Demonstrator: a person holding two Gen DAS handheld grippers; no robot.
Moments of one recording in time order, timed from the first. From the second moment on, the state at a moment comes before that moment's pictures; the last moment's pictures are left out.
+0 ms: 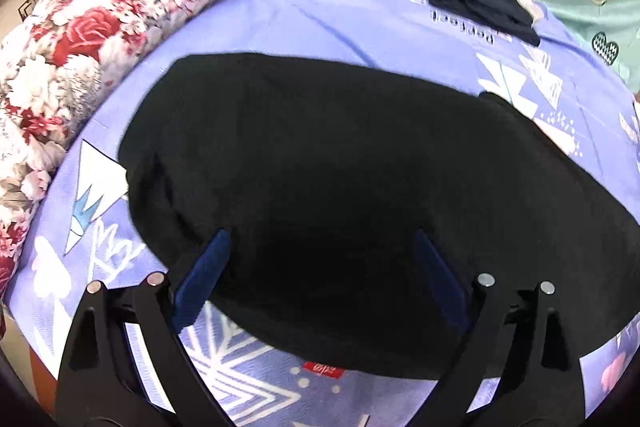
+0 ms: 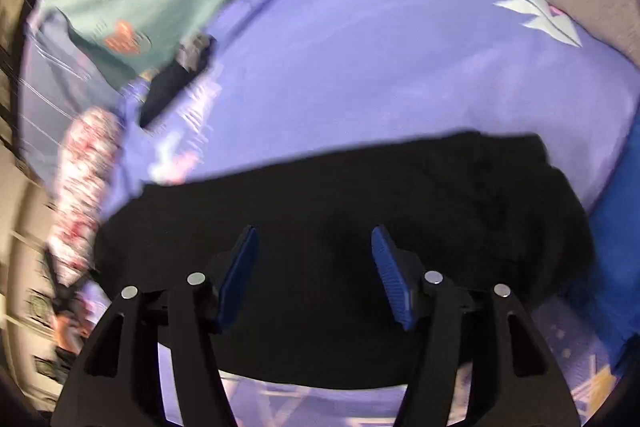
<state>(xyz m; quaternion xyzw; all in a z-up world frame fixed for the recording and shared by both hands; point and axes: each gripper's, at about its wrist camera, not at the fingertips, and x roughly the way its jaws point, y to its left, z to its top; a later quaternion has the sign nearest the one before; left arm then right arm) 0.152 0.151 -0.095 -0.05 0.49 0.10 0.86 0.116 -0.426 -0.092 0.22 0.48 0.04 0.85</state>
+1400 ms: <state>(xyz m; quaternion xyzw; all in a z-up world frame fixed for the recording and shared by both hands) 0.154 0.100 -0.110 -0.04 0.51 0.03 0.86 0.079 -0.476 -0.112 0.34 0.43 -0.03 0.84</state>
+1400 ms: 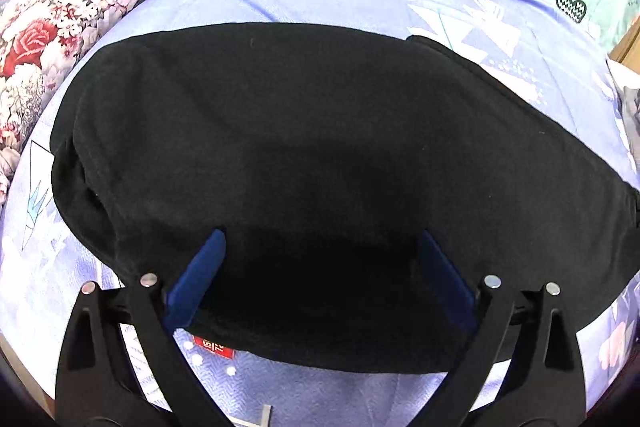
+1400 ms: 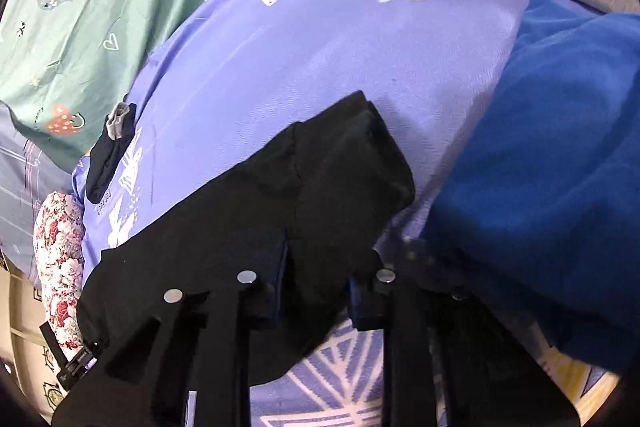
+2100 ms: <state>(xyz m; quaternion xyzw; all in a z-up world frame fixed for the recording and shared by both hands) 0.146 0.126 -0.097 -0.11 0.51 0.00 0.85 0.085 -0.468 -0.111 0.30 0.44 -0.11 0.84</state>
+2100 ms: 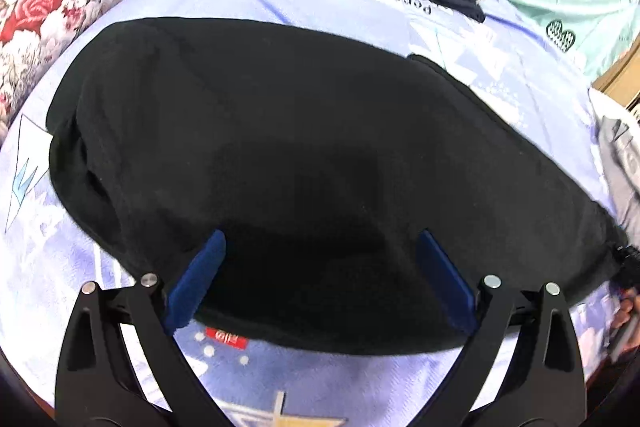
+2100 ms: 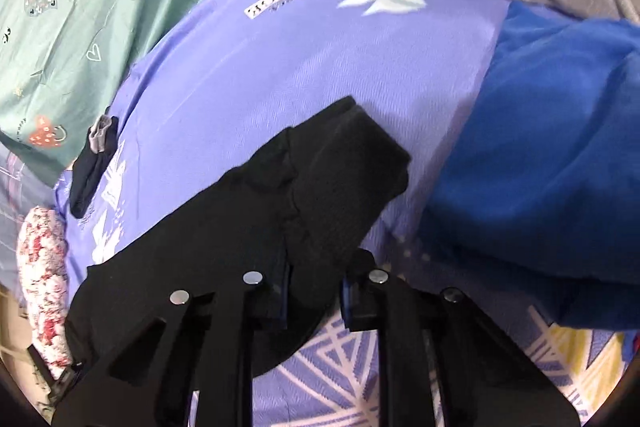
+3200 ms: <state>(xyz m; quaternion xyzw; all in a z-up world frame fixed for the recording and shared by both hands) 0.248 0.181 -0.096 -0.07 0.49 0.11 0.86 0.129 -0.348 -0.087 0.23 0.47 0.02 0.85</state>
